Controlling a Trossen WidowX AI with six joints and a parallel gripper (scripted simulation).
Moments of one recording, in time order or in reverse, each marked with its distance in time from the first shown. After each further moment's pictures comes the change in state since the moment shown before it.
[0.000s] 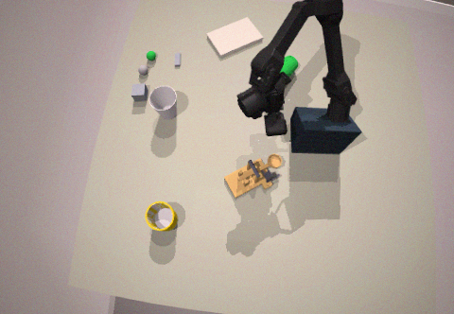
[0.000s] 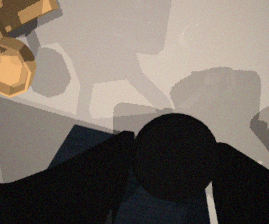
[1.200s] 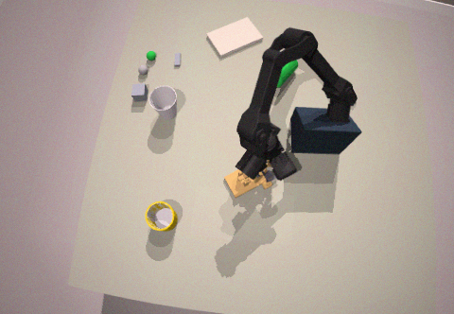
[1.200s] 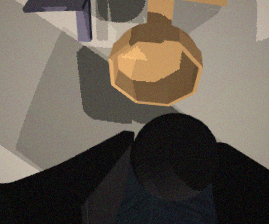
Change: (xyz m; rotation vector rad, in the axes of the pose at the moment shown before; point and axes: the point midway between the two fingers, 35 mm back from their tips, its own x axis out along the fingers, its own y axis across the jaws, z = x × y) arm 0.032 0.118 0.005 -0.368 0.222 -0.073
